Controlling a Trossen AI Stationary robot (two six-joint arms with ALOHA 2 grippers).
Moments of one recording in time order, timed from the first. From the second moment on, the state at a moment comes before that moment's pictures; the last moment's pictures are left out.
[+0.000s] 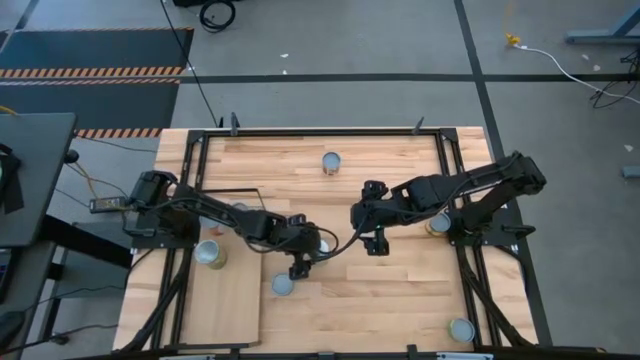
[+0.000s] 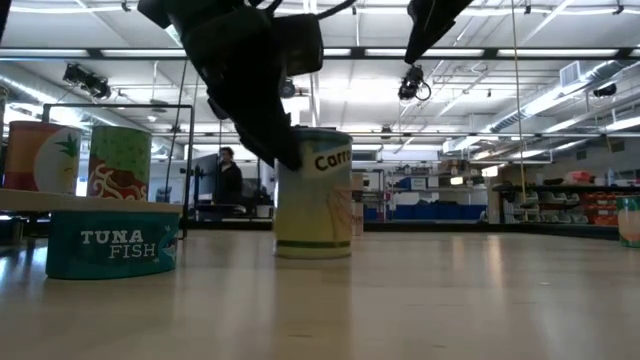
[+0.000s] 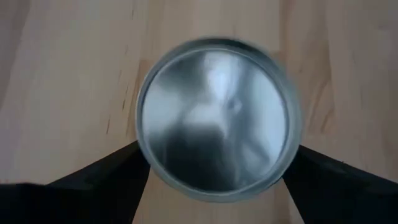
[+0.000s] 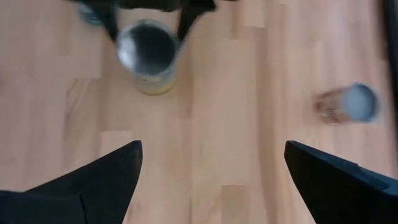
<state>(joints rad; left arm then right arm) -0.24 1.76 1.12 -0.31 -0.12 -0.27 0.26 1.54 1.47 -1.04 0.24 0.16</state>
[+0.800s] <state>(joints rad) -0.24 1.76 1.12 -0.25 -0.19 -0.22 0.25 1.78 1.12 -0.24 0.35 0.11</state>
